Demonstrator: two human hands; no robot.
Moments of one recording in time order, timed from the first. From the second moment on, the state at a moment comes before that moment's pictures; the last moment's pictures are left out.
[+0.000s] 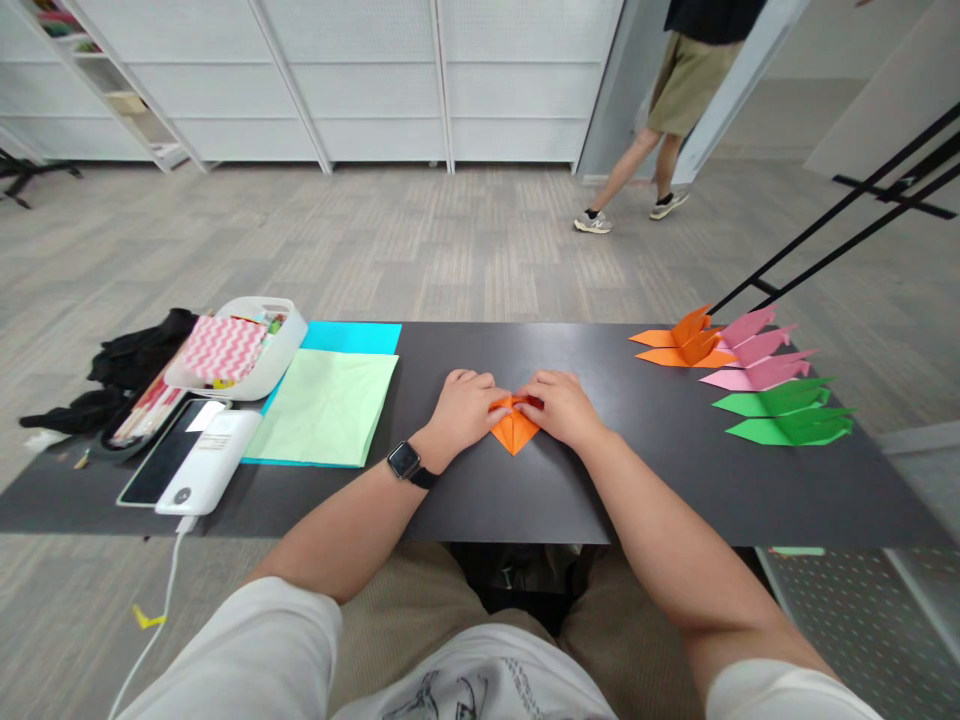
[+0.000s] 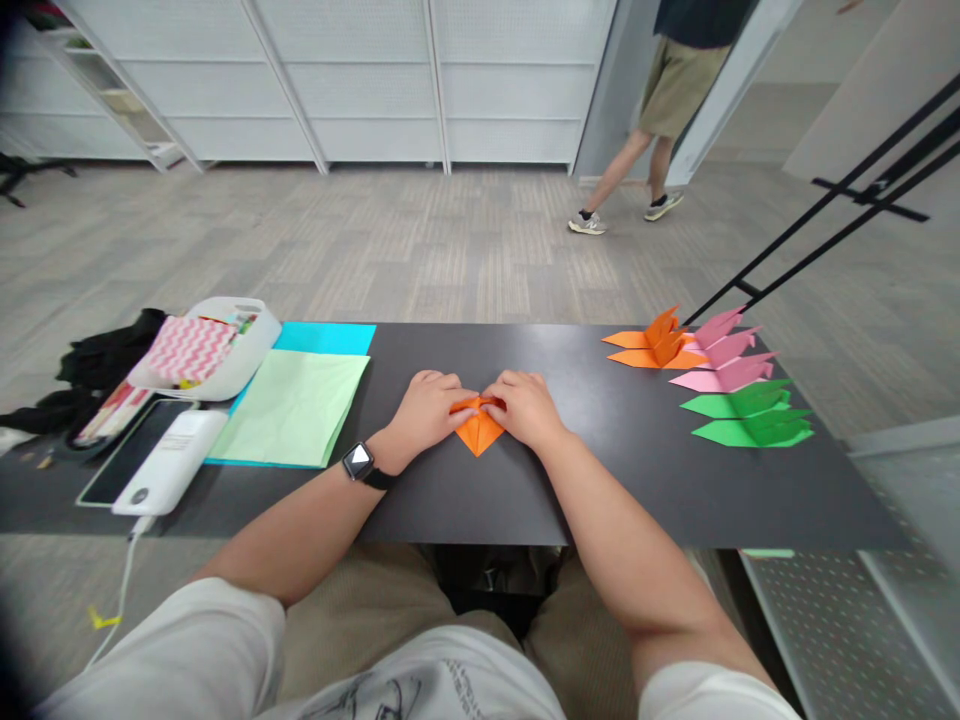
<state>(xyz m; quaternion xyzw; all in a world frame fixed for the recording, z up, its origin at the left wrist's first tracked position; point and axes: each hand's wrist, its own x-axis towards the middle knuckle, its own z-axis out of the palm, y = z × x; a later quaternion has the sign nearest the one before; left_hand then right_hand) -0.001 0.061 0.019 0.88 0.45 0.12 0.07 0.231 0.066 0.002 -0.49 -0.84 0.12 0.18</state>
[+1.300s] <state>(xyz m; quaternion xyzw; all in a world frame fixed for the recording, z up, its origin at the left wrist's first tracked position) -0.002 0.047 0.027 0.85 0.51 0.12 0.07 0.257 0.074 0.000 -0.51 -0.82 0.15 0.21</state>
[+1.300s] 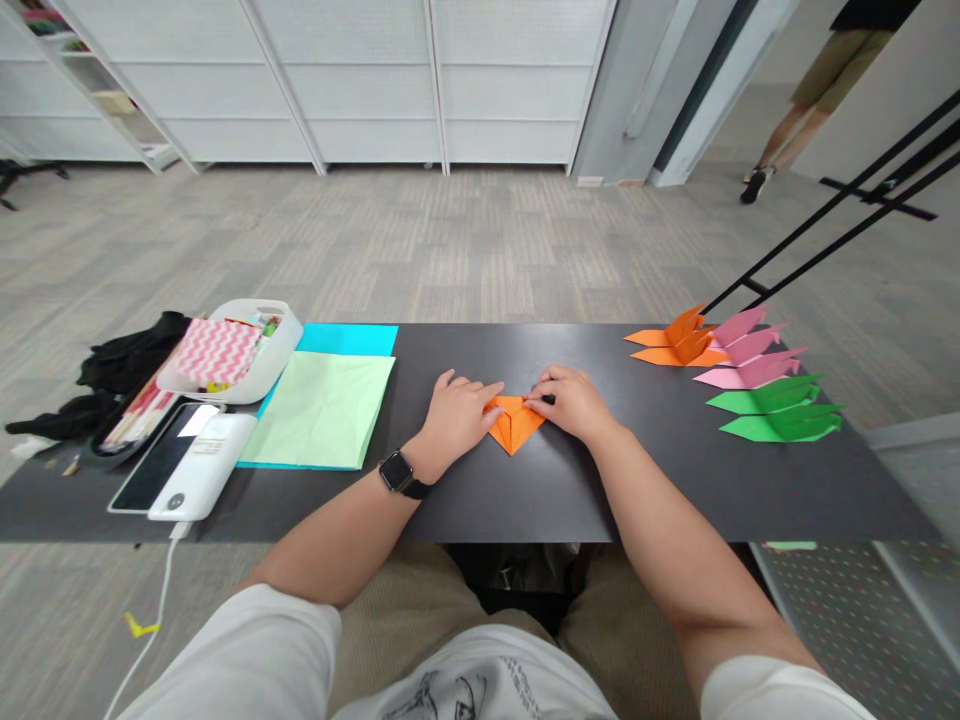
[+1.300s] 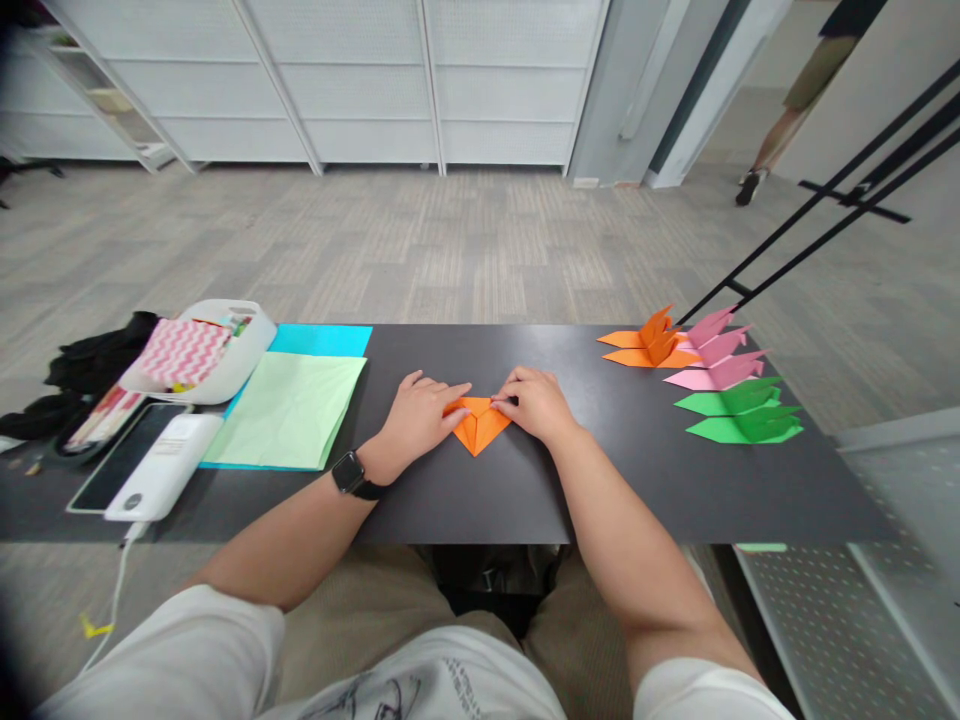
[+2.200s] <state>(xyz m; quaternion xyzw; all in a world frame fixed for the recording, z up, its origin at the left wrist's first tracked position) -0.014 0.070 -0.001 0.86 0.46 0.18 0.12 0.241 0.081 -0.011 -0.49 -0.81 0.15 0.29</state>
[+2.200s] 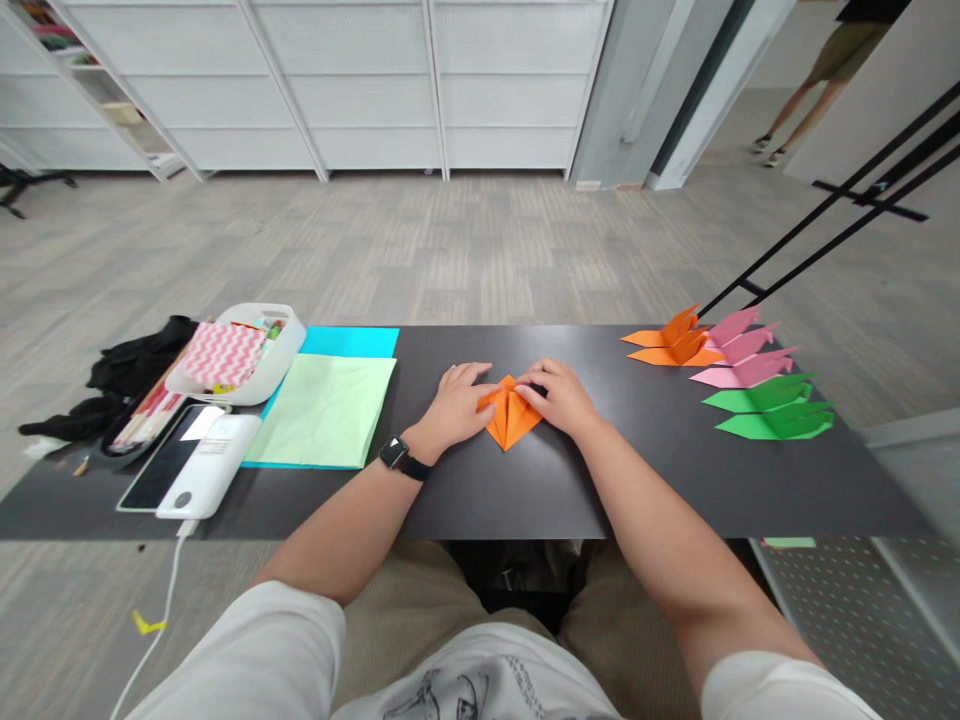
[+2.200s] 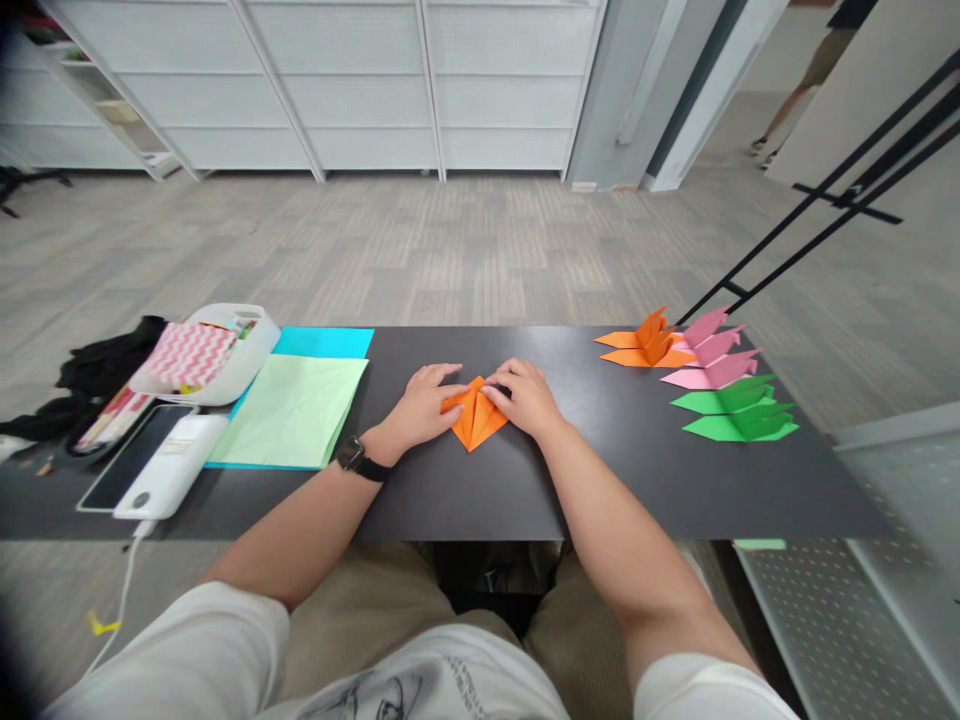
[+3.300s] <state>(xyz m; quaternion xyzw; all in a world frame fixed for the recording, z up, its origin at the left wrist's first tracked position) -0.011 0.068 0.009 0.87 0.46 0.14 0.15 0.260 0.085 -0.019 -0.55 -0.80 0.10 0.22</state>
